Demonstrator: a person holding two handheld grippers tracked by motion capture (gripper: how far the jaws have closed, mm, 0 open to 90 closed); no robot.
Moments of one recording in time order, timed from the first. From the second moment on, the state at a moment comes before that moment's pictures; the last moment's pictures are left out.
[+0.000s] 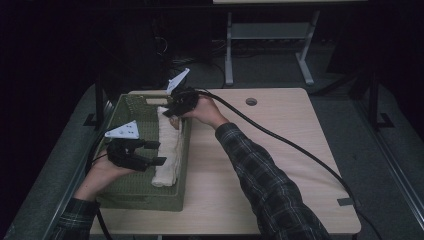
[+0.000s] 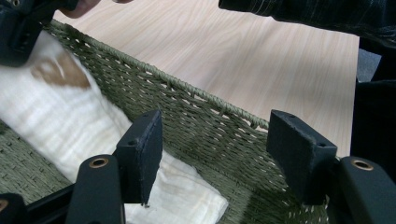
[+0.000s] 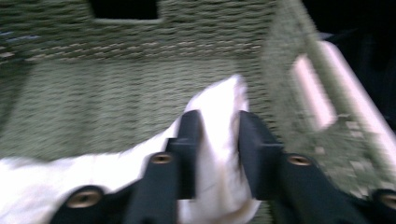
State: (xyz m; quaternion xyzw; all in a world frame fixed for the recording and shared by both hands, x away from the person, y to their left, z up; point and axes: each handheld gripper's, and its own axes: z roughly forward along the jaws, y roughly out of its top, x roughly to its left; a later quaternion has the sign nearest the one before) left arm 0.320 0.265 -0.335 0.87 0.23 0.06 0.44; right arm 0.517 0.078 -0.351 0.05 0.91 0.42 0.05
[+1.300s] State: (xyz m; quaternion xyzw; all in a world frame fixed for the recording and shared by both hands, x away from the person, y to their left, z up) left arm 0.337 0.165 -0.321 0.87 0.22 0.06 0.44; right arm 0.487 -0.051 -0.324 0.10 0.89 0.44 0.08
